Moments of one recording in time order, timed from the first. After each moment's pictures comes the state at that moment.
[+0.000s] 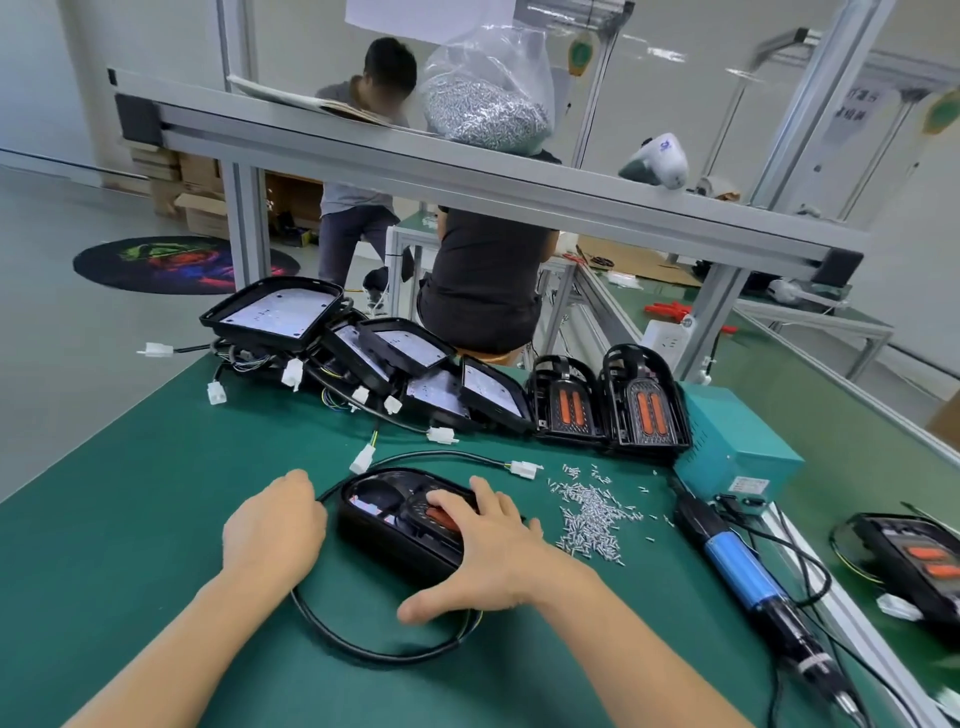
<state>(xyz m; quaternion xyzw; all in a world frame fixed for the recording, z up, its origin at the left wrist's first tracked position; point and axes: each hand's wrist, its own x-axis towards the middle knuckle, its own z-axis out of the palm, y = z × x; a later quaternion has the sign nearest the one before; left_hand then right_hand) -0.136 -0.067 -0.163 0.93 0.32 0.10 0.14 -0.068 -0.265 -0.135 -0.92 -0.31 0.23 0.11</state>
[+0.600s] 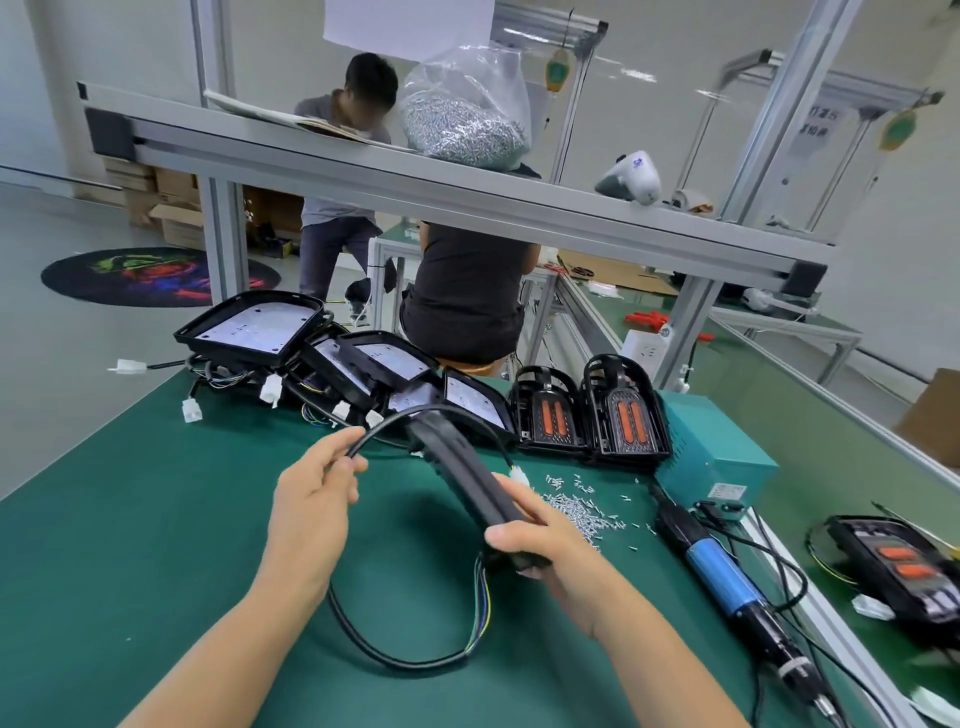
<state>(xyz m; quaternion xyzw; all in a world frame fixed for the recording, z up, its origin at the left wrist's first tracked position) -0.119 -0.109 -0.140 0.67 0.18 0.32 0.64 -0.051 -0.320 -0.133 -0.72 -0.17 0.28 0.61</state>
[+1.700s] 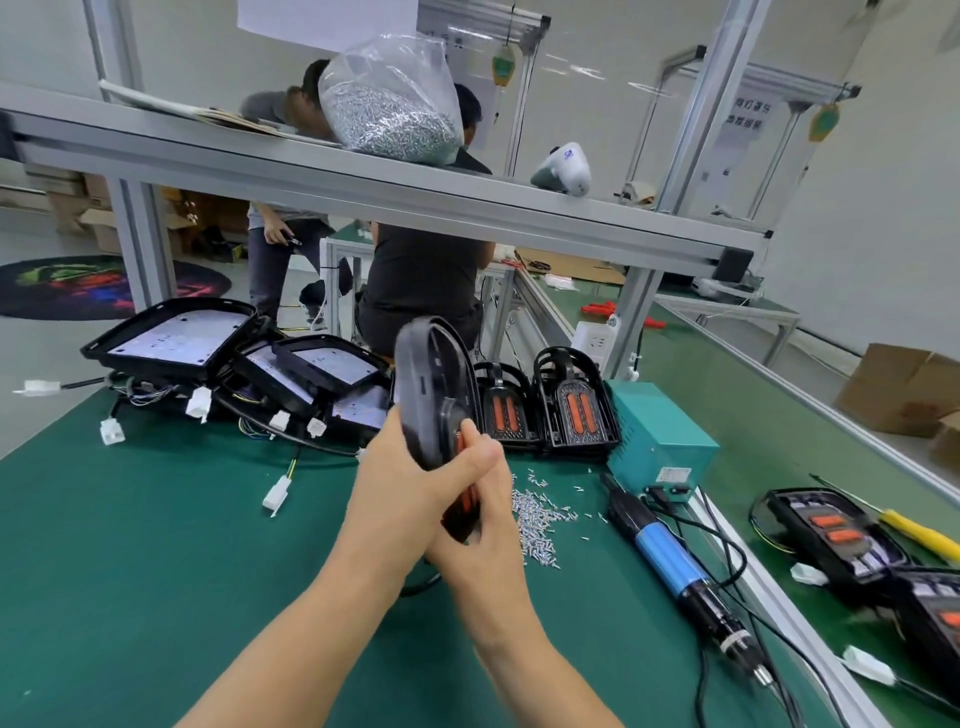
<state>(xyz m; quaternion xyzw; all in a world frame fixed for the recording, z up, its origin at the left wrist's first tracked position) -0.111 -0.209 -0.070 0.67 0.03 0.23 0.70 -0.095 -0.292 -0.121 -0.70 -0.23 -0.03 0.67</state>
